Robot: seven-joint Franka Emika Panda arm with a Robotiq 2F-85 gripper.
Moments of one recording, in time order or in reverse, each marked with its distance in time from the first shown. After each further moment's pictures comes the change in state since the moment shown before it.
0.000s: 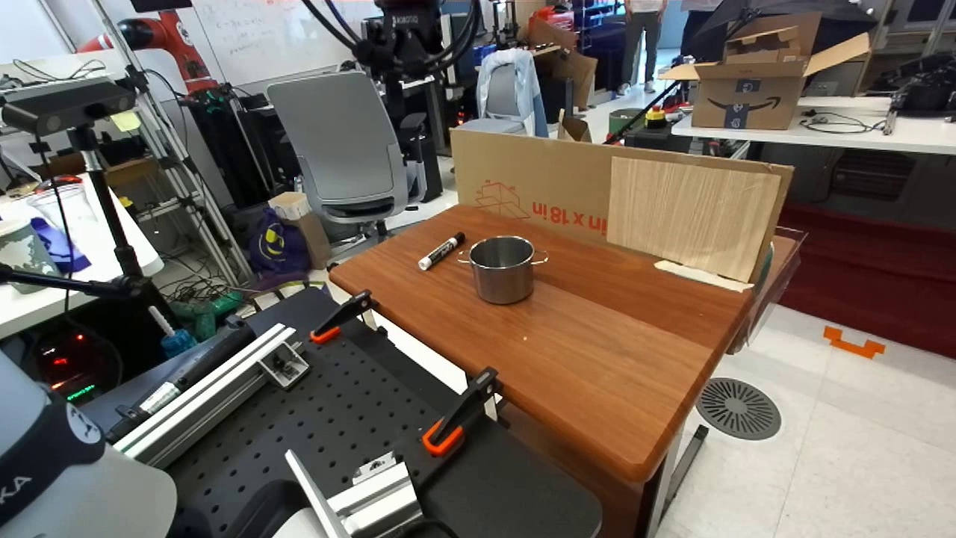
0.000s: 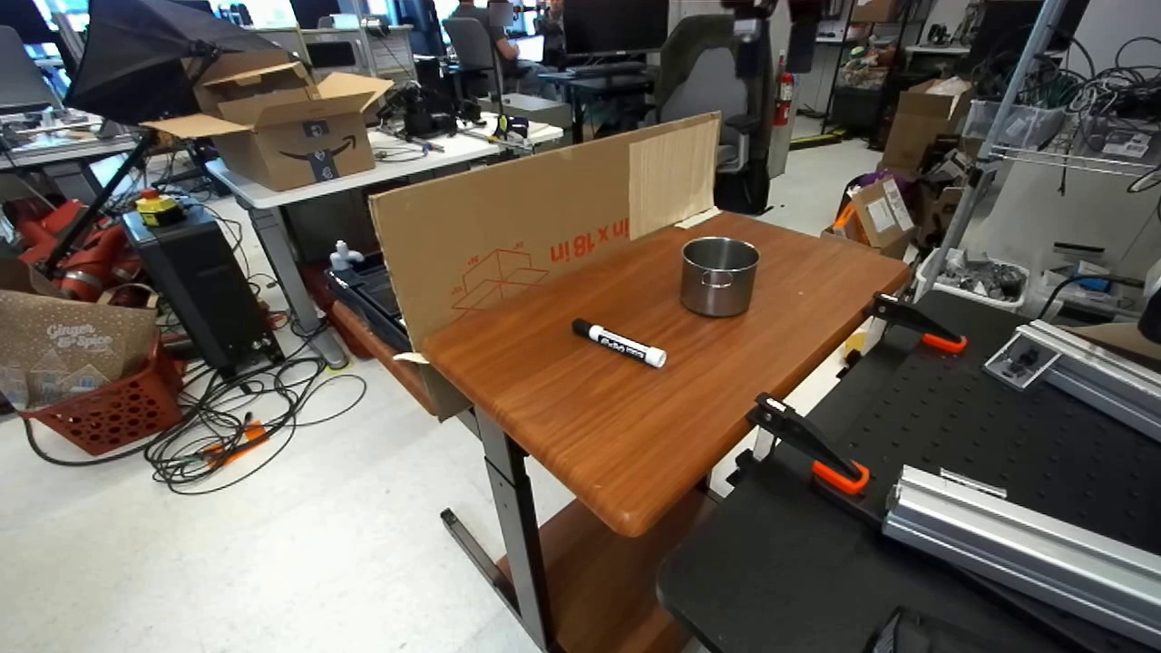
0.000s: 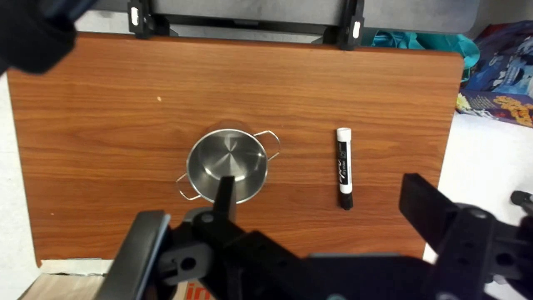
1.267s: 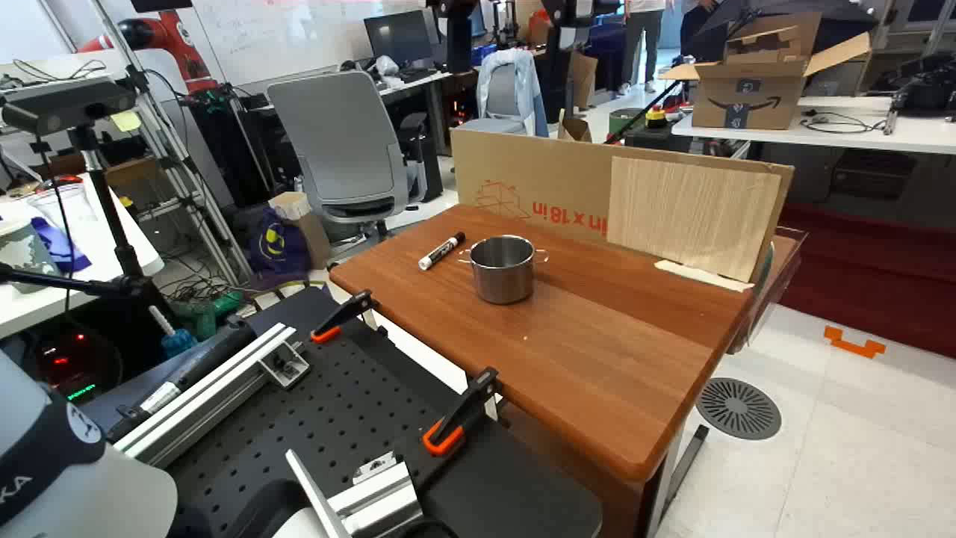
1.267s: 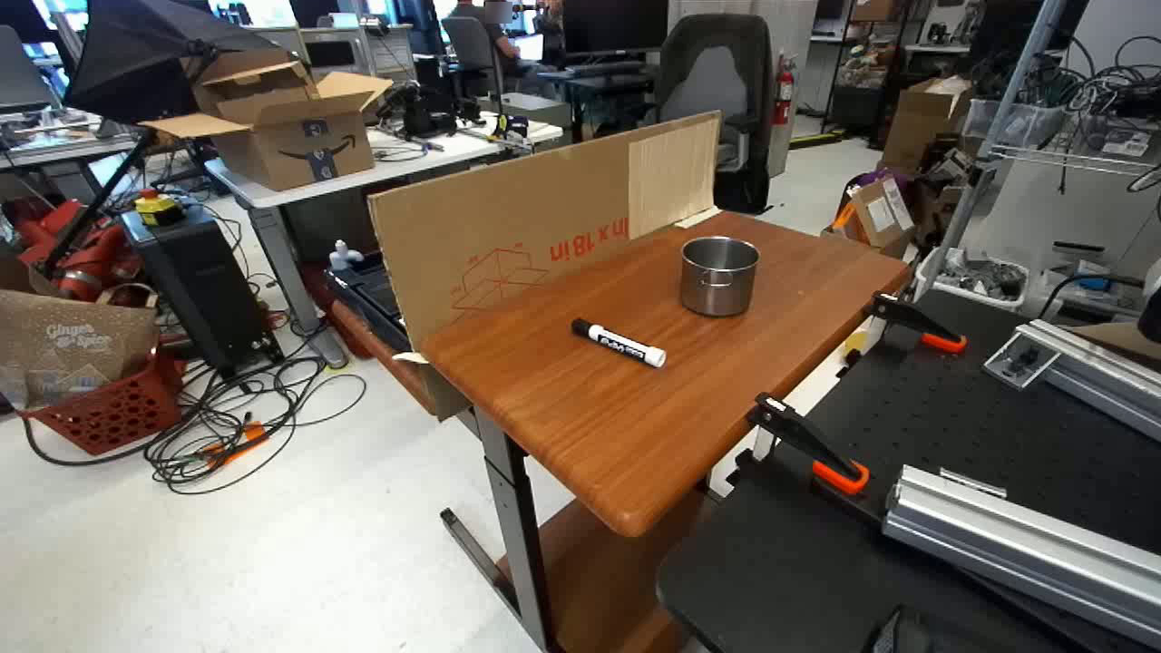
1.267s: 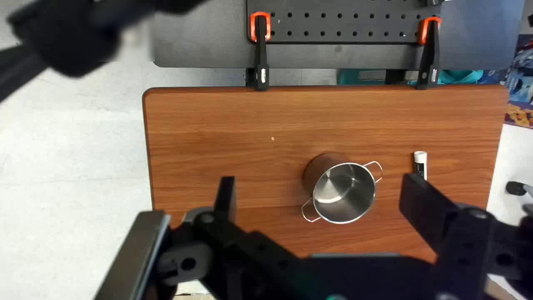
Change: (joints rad) arm -0.122 -0.119 -0.313 0.042 -0.050 -0.207 -0.345
